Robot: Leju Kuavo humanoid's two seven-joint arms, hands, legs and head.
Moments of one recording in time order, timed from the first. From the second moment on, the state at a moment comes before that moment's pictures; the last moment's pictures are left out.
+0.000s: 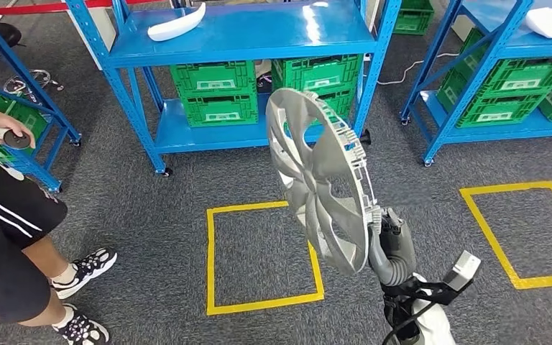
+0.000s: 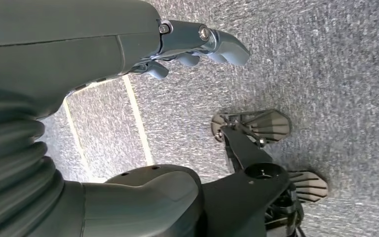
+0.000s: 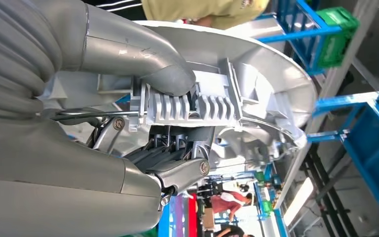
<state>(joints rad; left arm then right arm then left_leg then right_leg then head) -0.10 -0.11 1.22 -0.19 -1.14 -0.24 -0.28 0.03 0.07 0.07 -1.55 -0.16 0.52 -0.55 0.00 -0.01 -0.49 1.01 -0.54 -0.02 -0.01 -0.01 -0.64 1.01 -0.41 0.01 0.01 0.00</state>
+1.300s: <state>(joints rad) -0.11 -0.08 1.19 -0.20 -1.15 -0.22 -0.29 0.12 0.09 -0.01 -1.58 -0.15 0.49 -0.58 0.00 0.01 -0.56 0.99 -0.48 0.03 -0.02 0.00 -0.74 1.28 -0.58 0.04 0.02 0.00</state>
